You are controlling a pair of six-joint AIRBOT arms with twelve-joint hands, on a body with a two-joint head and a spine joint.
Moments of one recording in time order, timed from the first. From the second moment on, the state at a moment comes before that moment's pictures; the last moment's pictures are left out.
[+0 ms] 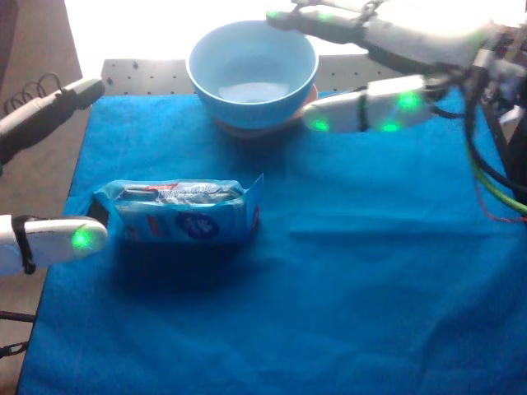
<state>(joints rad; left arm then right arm) 1.30 -0.86 1.05 -0.19 -1.32 0.56 -0.60 -1.21 1.45 -0.33 0.69 -0.44</state>
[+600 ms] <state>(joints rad) 1.07 -0.97 1.19 0.00 -1.08 0.48 -0.94 -1.03 1.21 0.00 1.20 -0.44</state>
